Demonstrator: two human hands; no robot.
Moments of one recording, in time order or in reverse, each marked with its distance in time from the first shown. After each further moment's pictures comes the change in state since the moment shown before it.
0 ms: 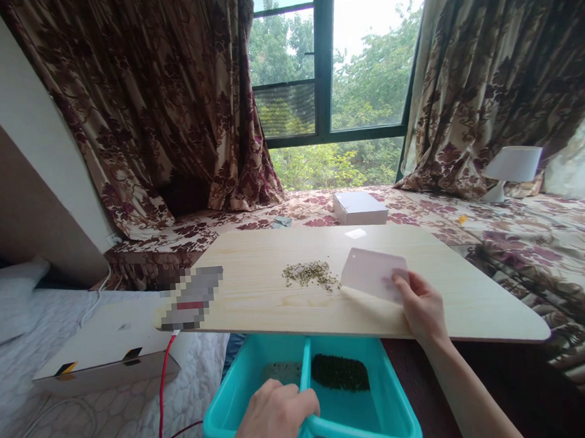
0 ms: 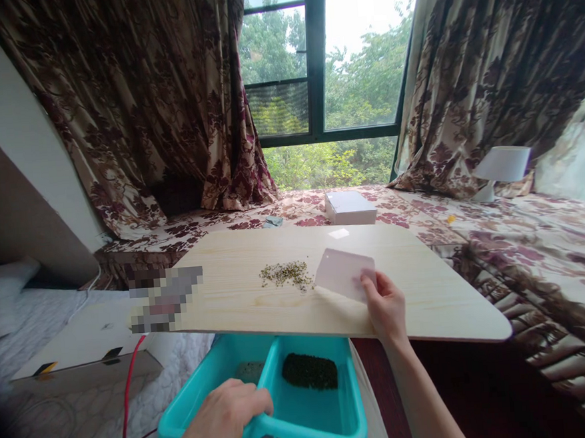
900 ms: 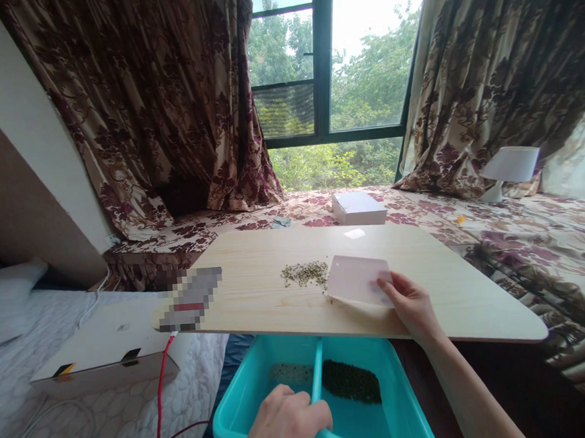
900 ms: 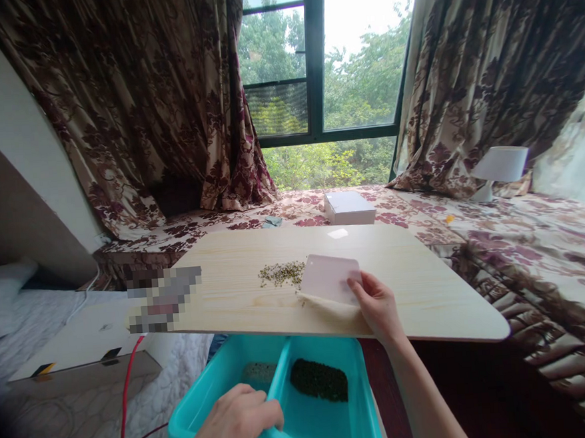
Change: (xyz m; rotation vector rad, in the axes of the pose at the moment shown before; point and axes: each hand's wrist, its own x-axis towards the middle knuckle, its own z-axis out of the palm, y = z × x) left_hand 0.007 0.000 0.018 0.107 -0.023 0.125; right_hand -0.002 -0.006 0.003 0.007 -0.250 0.032
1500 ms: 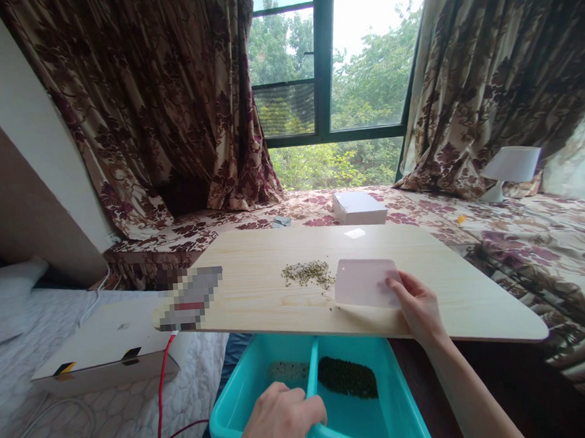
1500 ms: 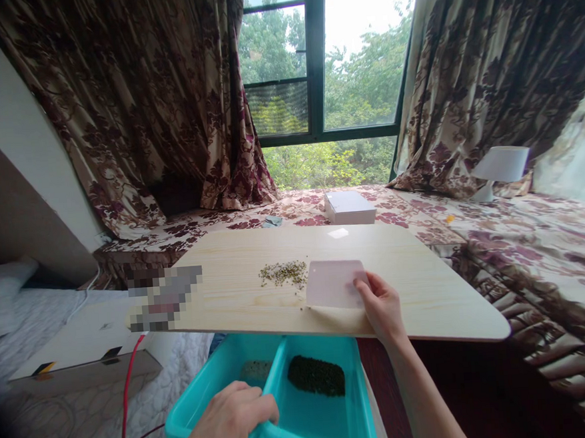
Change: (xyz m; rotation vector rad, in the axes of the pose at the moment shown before) left_hand -0.005 0.000 -0.009 -0.078 0.005 -0.043; right_hand 0.000 0.006 -0.005 -0.019 0.107 -0.049
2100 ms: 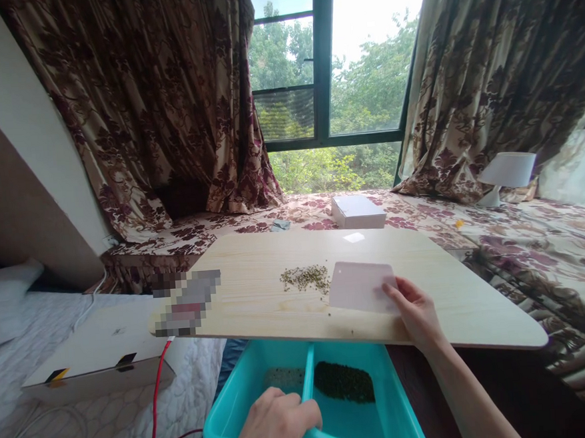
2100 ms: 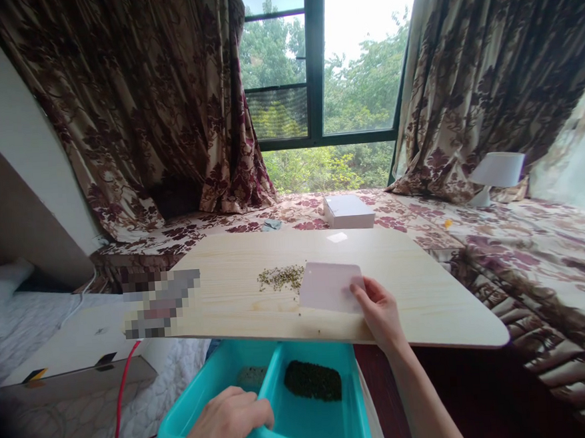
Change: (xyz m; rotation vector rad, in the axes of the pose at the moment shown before) left_hand 0.004 -0.013 0.005 0.038 0.035 0.047; right_hand -0.002 -0.005 0.000 0.071 -0.084 0.024
